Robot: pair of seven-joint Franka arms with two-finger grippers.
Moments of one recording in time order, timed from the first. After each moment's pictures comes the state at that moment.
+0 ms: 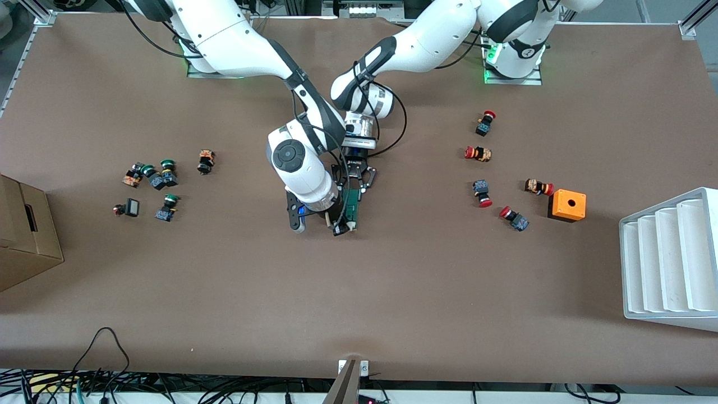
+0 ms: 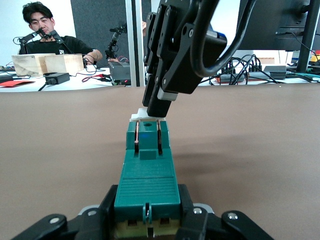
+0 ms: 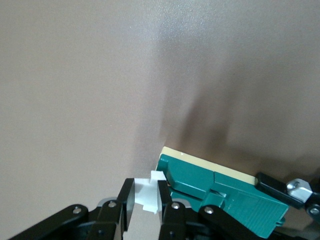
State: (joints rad) left arm -0.78 0.98 -0.32 -1.72 2.15 1.90 -2.60; right arm 0.67 0.80 -0.03 -1.51 0.24 2.59 1.79
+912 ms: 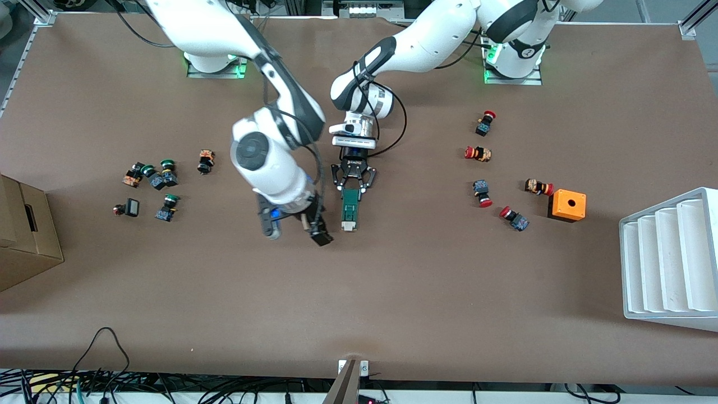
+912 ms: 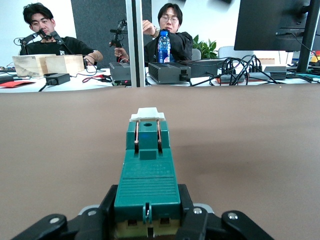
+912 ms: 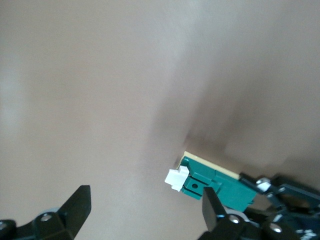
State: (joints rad) left arm -0.78 0.98 -0.32 -1.72 2.15 1.90 -2.60; right arm 0.57 0.61 -0.04 -1.47 0.23 2.32 1.57
